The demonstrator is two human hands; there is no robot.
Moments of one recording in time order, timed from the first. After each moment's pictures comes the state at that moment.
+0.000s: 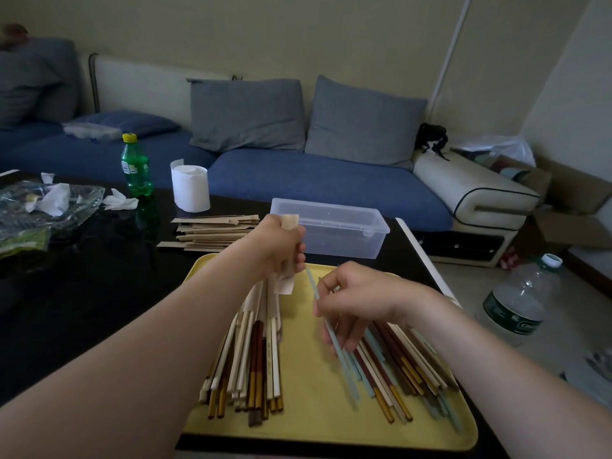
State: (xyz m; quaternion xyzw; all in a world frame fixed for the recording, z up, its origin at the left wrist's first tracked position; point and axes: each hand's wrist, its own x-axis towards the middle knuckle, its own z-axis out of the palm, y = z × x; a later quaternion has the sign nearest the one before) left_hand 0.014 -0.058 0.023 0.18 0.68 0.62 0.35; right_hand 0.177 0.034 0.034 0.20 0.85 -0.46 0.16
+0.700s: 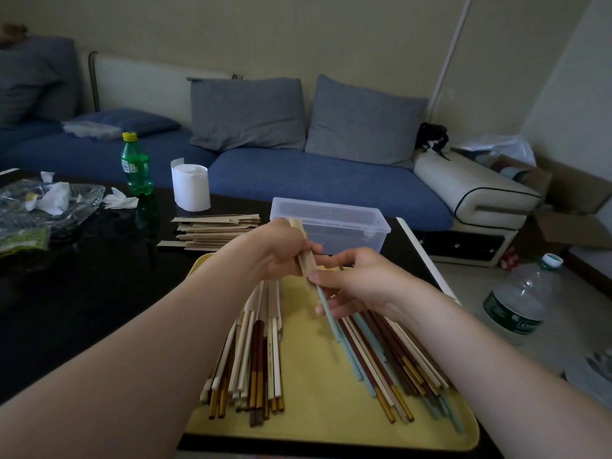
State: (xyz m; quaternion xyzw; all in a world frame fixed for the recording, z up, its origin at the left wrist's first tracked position) left_hand 0.023 -0.055 0.030 0.16 0.65 0.62 0.41; right_hand 0.168 0.034 0.029 0.31 0.75 -0.59 -0.02
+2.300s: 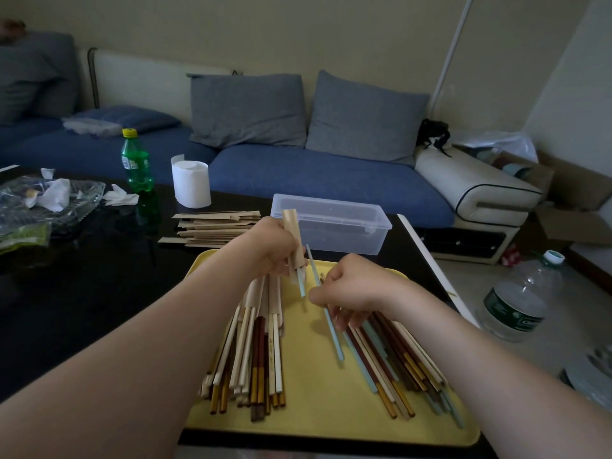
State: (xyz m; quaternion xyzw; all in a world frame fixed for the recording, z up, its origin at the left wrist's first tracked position) left_hand 0.006 -0.062 0.015 0.22 0.78 0.51 0.30; right_hand 0.156 0.030 0.023 0.32 0.88 -0.34 0.08
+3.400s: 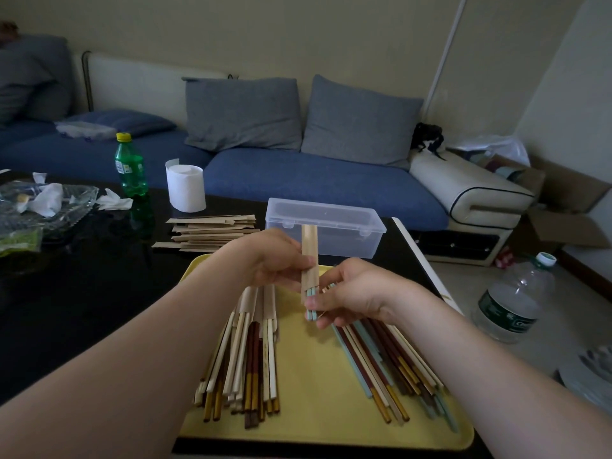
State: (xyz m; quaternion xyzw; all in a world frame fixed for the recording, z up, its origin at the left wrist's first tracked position) left_hand 0.011 -0.064 0.023 0.27 0.74 0.45 0.43; right_hand 0.166 0.040 0.025 0.29 0.80 -0.52 0.08
